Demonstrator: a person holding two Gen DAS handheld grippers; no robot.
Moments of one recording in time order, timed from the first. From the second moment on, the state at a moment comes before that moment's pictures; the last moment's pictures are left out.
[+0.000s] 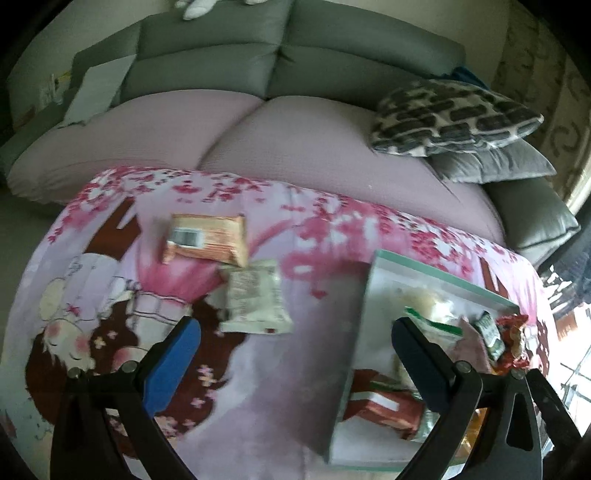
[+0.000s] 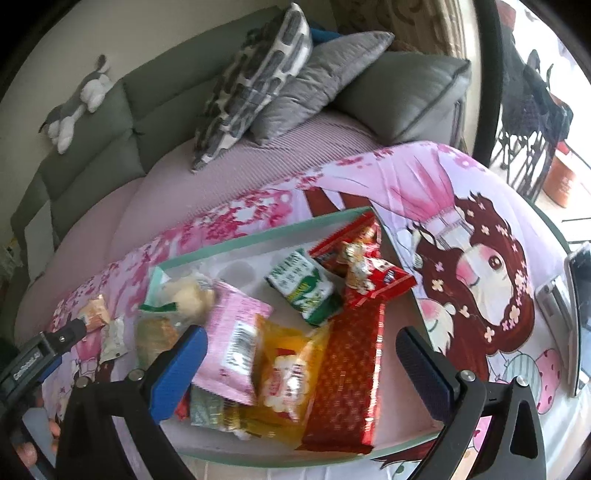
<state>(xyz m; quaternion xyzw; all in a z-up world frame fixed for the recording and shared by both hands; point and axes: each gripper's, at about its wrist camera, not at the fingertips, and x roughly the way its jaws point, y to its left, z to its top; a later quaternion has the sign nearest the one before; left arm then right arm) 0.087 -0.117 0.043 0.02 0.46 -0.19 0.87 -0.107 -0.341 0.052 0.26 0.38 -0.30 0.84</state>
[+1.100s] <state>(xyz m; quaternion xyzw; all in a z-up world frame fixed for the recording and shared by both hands) 0.255 -0.064 -0.010 0.18 0.57 -0.26 0.76 0.141 -0.176 -0.023 0.13 0.55 -0.06 0.82</state>
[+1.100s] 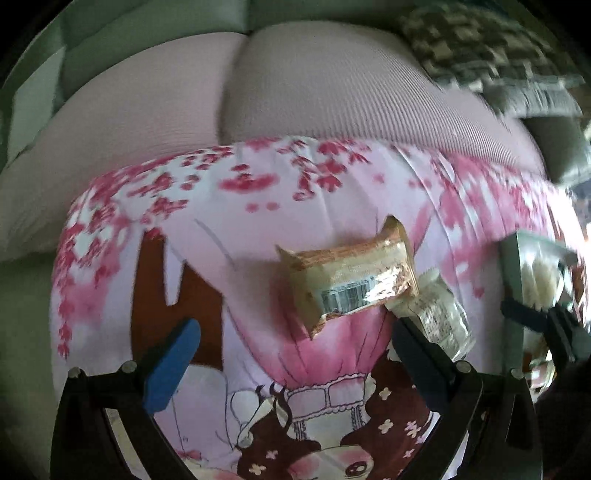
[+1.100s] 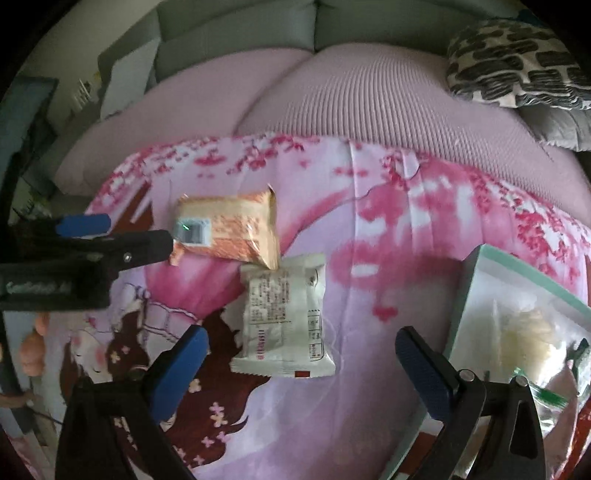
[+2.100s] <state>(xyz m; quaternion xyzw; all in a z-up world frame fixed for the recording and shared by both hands) 0.266 -0.113 -0.037 0.23 0.55 -0.26 0.76 0.149 -0.194 -0.039 0.17 0.53 -0.09 0.82</state>
